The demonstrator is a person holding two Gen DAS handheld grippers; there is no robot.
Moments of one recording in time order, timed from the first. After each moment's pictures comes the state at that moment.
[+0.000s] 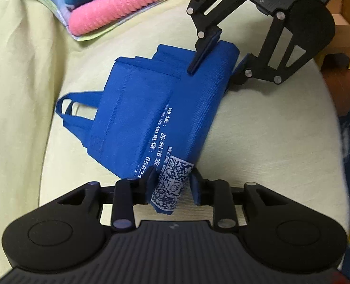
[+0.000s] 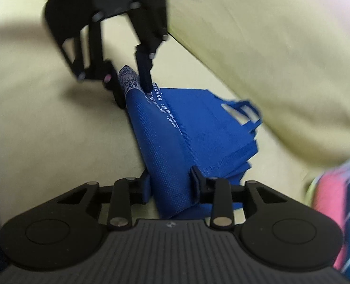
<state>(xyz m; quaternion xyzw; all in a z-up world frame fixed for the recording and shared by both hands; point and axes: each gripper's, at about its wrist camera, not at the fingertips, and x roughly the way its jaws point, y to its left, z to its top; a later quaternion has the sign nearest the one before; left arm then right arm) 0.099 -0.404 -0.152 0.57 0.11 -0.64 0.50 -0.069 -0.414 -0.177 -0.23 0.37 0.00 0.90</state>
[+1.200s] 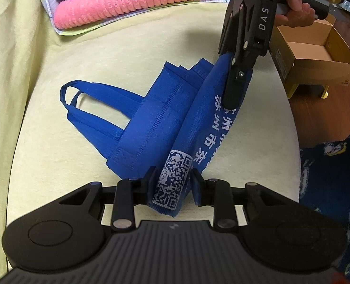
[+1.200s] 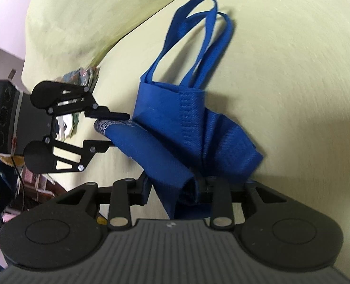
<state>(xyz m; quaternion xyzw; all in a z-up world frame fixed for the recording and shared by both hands) 0.124 -0.391 -0.122 0.53 0.20 -0.68 0.47 -0.090 -0.545 -0.186 0.40 0.44 0.07 0.80</state>
